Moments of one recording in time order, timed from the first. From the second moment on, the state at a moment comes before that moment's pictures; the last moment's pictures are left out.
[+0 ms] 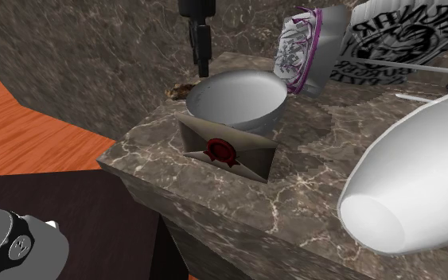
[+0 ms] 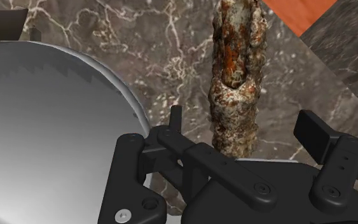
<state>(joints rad) 0.18 -0.11 0.54 -2.19 0.02 2.02 0.54</state>
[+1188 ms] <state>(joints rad) 0.19 -0.05 0.55 -2.24 -0.01 2.13 0.58</state>
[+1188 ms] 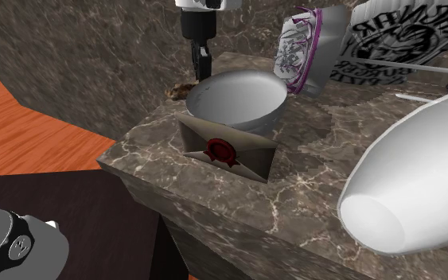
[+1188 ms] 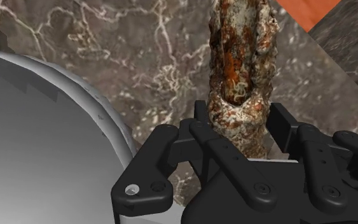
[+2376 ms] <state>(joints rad) 0.19 -0.12 0.54 -2.16 0.02 1.98 0.54</state>
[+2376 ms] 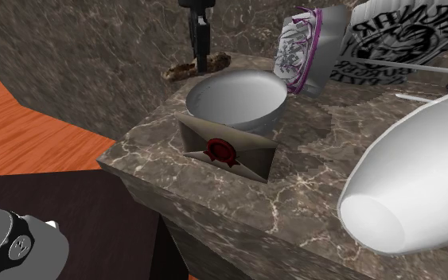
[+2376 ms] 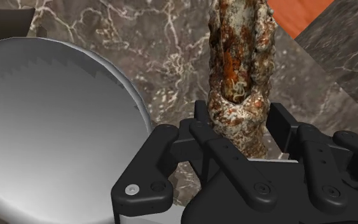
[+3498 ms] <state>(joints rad) 0.18 -0.17 0.52 -1.97 0.04 1.75 0.52</state>
